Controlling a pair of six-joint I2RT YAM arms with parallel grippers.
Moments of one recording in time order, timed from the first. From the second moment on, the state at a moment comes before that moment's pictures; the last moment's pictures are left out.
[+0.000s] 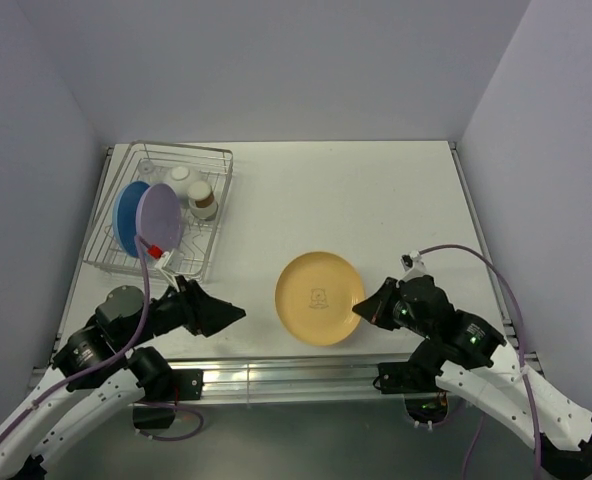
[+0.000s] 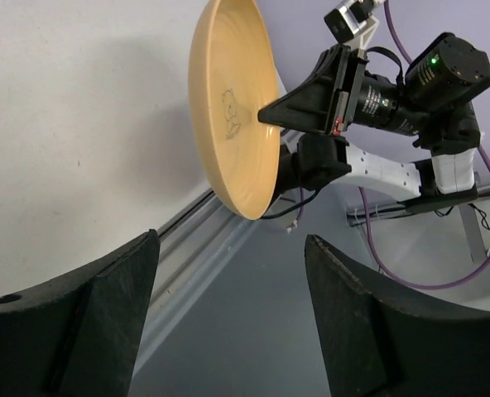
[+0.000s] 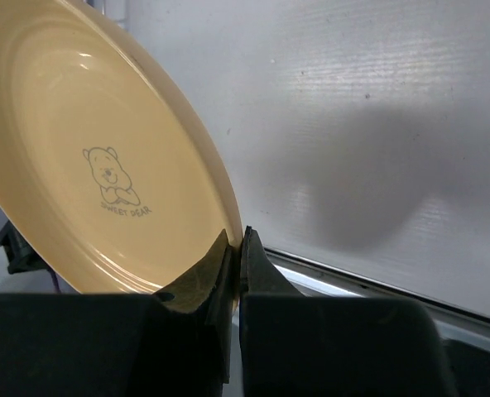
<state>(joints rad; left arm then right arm) -0.80 0.28 0.59 -0.51 0.23 -0.86 0.79 0.37 0.51 -0.76 0.08 1.02</state>
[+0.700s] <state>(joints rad) -0.80 0.52 0.63 -0.46 0.31 -0.78 0.79 0.43 0.48 -0.66 -0.11 0.94</state>
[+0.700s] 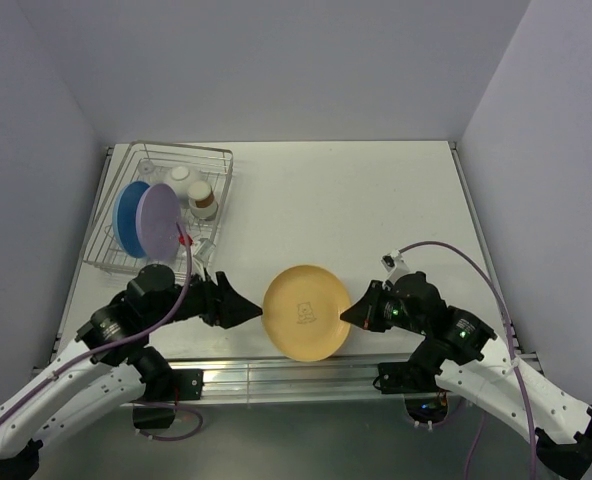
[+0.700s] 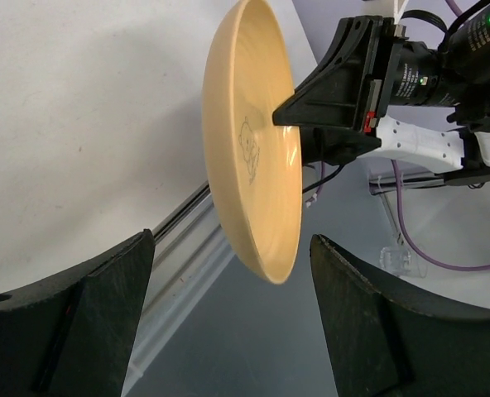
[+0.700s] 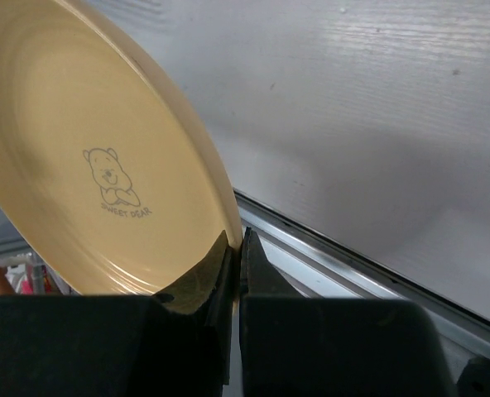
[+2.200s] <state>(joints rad) -0.81 0.59 0.95 -0.77 -0.22 -0.59 0.80 0.32 0.45 -0.70 -0.11 1.03</state>
